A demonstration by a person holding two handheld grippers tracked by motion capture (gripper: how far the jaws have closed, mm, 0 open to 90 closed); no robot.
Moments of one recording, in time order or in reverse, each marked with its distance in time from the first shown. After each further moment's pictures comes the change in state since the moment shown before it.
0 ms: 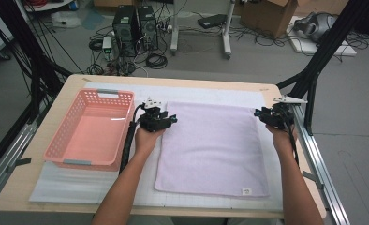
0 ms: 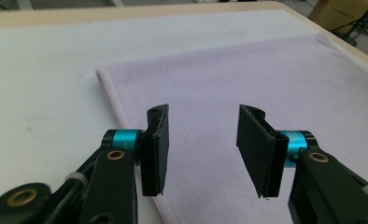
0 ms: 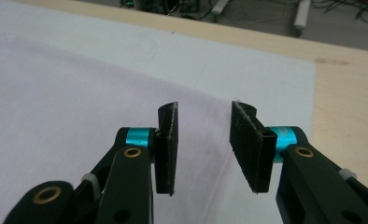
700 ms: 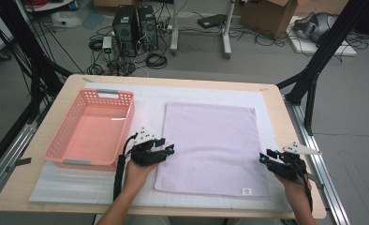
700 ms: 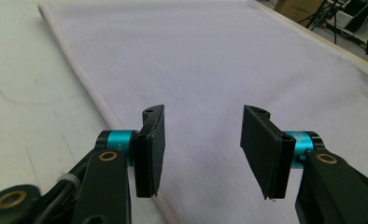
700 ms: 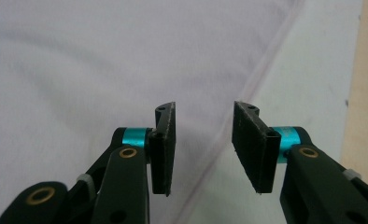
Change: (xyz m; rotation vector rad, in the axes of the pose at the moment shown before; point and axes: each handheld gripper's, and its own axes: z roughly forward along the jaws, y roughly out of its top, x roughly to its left) left arm -0.043 -0.071 -0.070 -0.011 -0.097 0.052; right arm 0.041 -0.114 -0.089 0.041 0.077 -0.048
